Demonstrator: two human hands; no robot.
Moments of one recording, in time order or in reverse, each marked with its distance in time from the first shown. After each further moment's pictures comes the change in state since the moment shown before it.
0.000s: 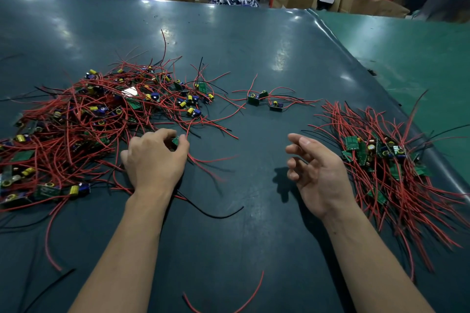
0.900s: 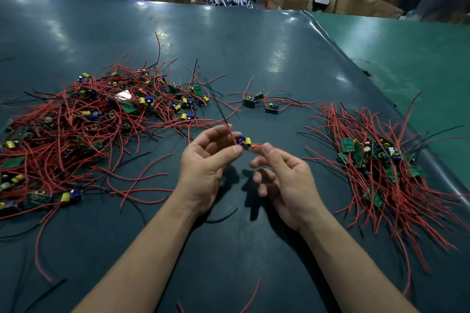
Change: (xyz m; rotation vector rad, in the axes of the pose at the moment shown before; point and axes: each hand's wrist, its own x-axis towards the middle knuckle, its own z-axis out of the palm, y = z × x) left_hand -0.042 0.061 0.013 -1.595 -0.614 -0.310; right_hand -0.005 0.024 0.028 -0.005 -0.146 0.022
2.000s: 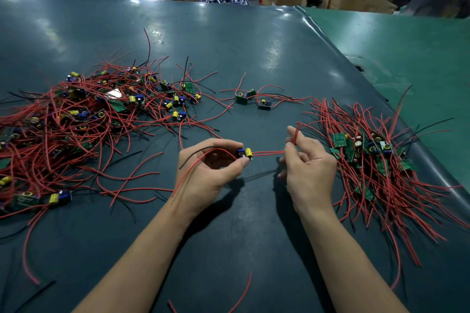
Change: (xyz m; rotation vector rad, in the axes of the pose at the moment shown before) left_hand -0.015 -0.002 0.002 0.633 -0.075 0.223; right_hand 0.014 0.002 -0.031 -0.436 0.505 -0.401
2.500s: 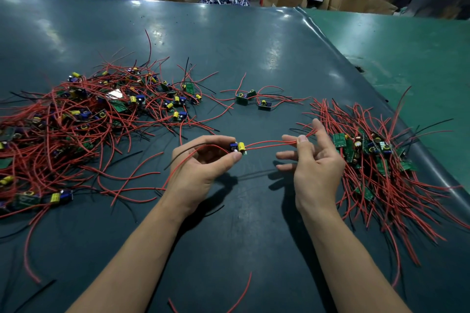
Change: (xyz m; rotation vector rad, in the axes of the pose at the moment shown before) left_hand 0.004 -0.001 -0.010 -0.102 0.013 -0.063; right_hand 0.003 -0.008 -0.004 0.241 -0.007 0.034
